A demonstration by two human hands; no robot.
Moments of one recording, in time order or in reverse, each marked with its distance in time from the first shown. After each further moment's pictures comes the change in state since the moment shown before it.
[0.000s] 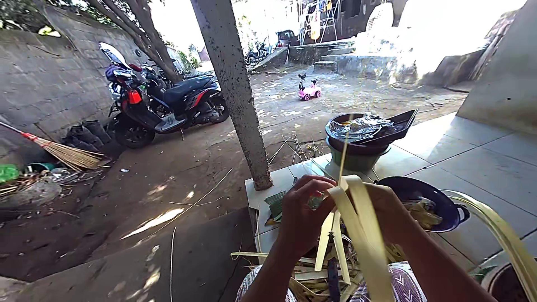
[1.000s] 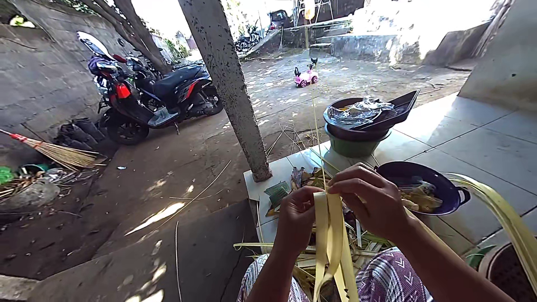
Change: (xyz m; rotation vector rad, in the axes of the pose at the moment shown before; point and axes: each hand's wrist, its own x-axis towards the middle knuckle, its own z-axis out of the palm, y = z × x) left_hand -0.027 -0.005 0.001 -0.487 0.026 -0.400; right_hand 0.004 0.006 0.019 -0.426 0.119 -0.483
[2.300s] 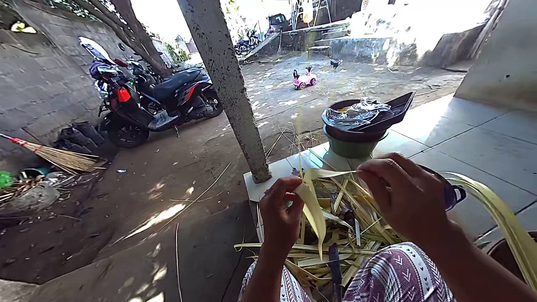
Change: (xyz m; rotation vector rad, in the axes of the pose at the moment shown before) left_hand 0.004 -0.004 -0.019 0.517 0.192 0.485; right_hand 0.010 -0.025 -0.037 -0.466 0.037 0.126
